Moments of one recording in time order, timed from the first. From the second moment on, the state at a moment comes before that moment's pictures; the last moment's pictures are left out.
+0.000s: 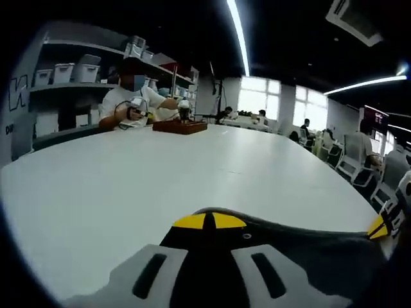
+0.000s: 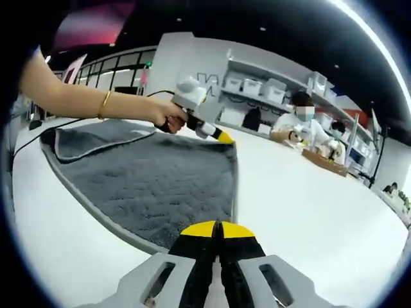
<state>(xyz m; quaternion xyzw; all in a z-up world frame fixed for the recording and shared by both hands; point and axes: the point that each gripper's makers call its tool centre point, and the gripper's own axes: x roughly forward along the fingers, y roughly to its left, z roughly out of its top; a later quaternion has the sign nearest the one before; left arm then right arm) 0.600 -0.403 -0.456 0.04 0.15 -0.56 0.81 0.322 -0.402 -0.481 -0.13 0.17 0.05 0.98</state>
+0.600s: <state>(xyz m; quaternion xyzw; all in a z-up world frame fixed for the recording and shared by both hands) 0.604 -0.416 -0.482 0.03 0.19 -0.56 0.81 0.323 -0.406 -0.484 -0.14 0.17 0.06 0.97</state>
